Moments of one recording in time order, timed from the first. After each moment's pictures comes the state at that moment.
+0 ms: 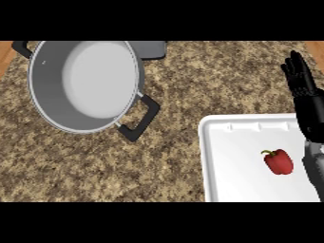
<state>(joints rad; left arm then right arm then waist) -0.24 0.54 0.04 -1.39 0.07 0.44 -0.12 -0.28 -0.38 0.02 -1.45 -0.12 -0.07 -0.24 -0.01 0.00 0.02</state>
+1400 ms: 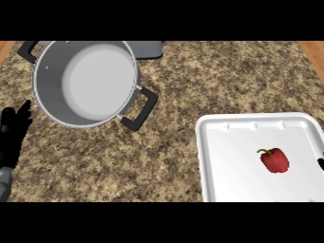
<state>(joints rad) -0.09 0.51 -0.09 -1.39 0.07 0.28 0.34 0.55 -0.45 0.09 -2.02 0.70 -0.46 -0.15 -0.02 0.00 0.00</state>
